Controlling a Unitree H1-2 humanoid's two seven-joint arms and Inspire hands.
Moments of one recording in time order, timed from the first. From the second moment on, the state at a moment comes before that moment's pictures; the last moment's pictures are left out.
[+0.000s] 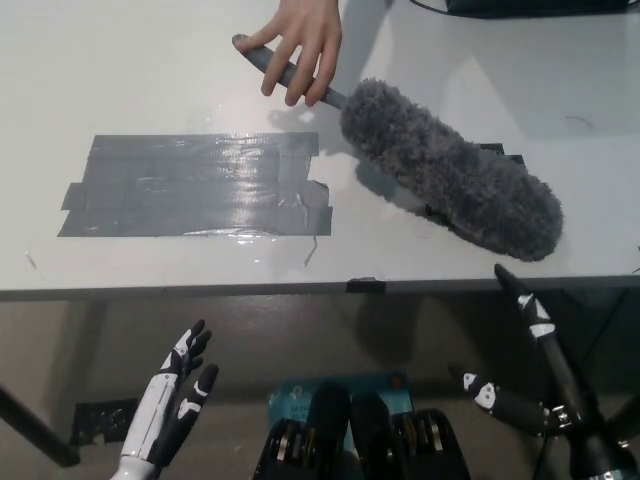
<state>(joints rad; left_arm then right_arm) 0.06 0.16 -0.07 -0.02 0.19 -0.16 -0.04 0.02 -0.13 0.11 -0.28 -0.29 -0.06 0.05</state>
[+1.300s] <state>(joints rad) 0.05 0.16 -0.09 -0.02 0.23 -0.15 -0.04 -0.81 -0.07 0.28 0.37 -0.77 0.37 0.12</state>
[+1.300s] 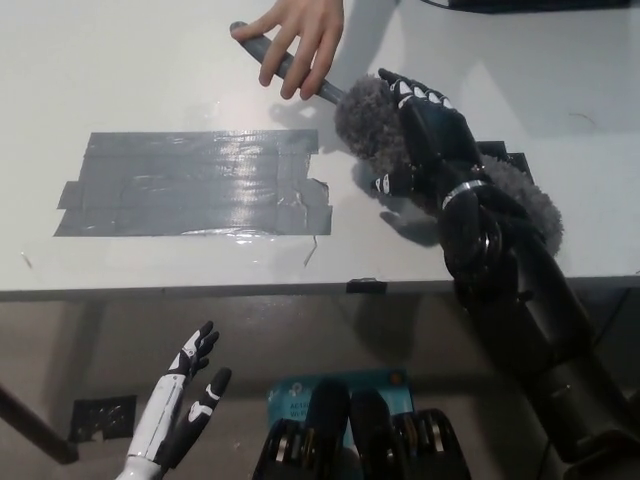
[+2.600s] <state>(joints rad) 0.05 0.16 -0.10 -0.02 0.23 -0.15 -0.04 -0.88 -0.05 0.27 0.60 -0.75 0.27 -0.25</state>
